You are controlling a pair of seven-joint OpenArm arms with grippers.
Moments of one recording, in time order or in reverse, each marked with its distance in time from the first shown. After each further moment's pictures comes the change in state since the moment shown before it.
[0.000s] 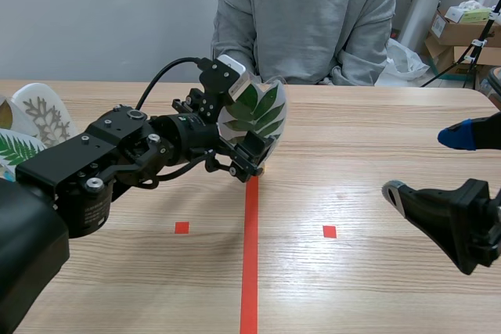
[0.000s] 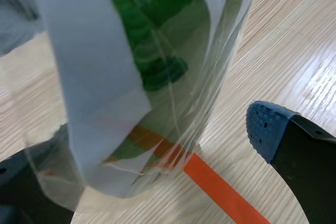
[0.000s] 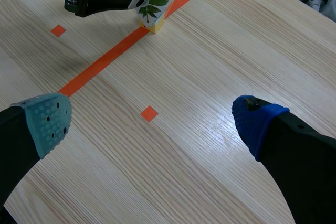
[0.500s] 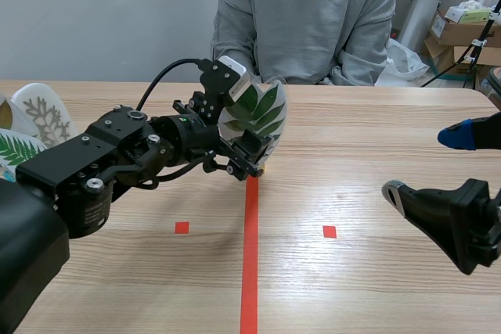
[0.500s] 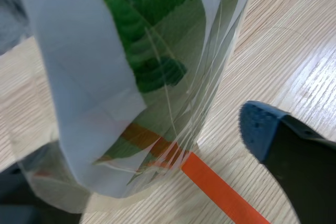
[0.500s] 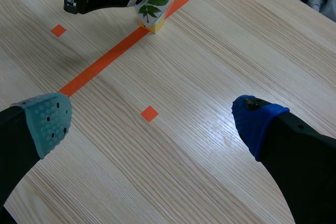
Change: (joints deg) left arm 0.0 0.0 0.0 -0.1 0.0 0.0 0.1; right arm 0.0 0.0 0.0 0.0 0.0 0.0 0.0
